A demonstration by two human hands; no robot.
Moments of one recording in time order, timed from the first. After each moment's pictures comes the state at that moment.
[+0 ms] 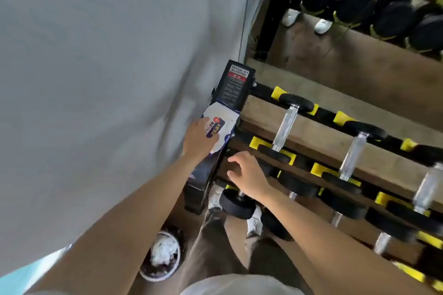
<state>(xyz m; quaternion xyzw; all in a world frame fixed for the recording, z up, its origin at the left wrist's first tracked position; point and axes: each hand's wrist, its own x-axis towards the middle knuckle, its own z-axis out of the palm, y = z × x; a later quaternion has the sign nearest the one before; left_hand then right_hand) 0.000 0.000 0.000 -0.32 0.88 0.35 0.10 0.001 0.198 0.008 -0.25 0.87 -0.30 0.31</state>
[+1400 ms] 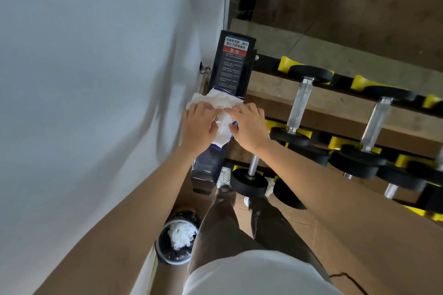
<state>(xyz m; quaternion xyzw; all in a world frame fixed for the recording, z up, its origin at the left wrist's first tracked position) -0.013 -0.049 -0.051 -0.06 0.98 0.21 0.01 -0.070 0.117 -0.020 -0.26 0.94 -0.12 0.18</state>
